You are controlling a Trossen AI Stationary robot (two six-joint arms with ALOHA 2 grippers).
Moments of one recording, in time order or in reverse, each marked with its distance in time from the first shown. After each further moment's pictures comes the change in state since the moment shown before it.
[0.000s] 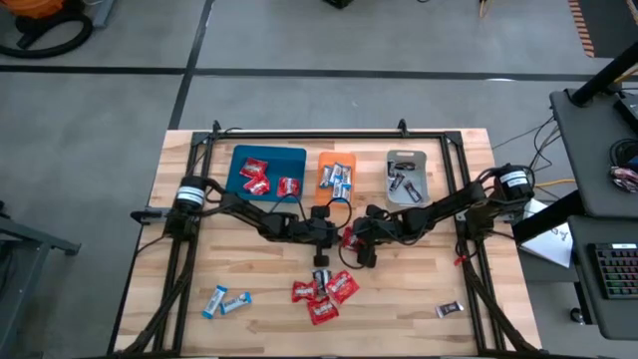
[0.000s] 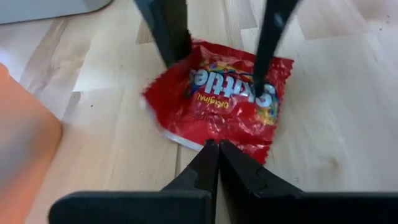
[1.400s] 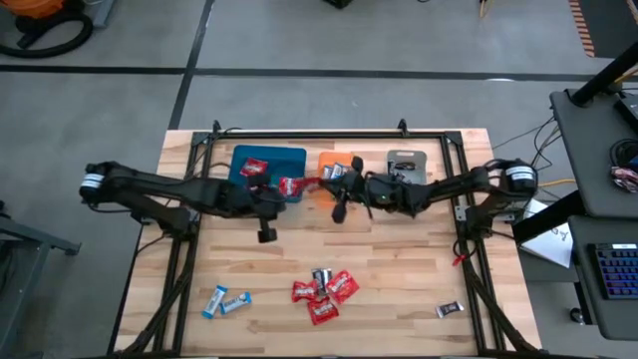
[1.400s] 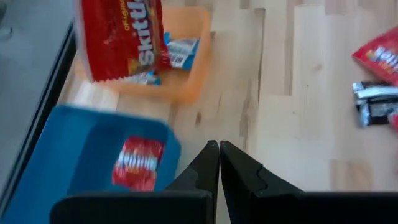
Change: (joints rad) left arm -0.009 -0.795 0.011 -1.049 -0.177 -0.144; right arm -0.211 -0.075 0.108 0.695 0.100 -0.327
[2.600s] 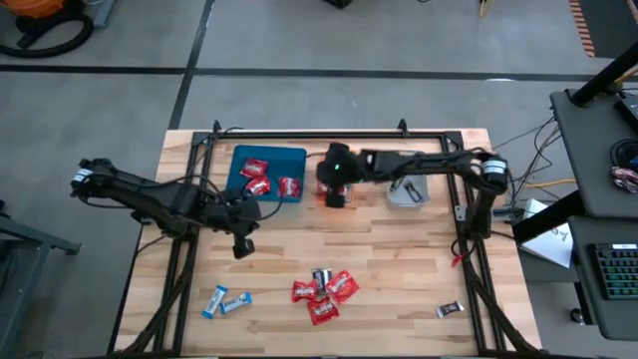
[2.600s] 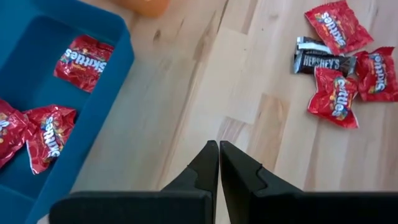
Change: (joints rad) left arm -0.169 -0.144 -0.001 -0.317 0.089 -0.460; right arm -0.165 0.189 0.567 -1.070 -0.152 -0.292
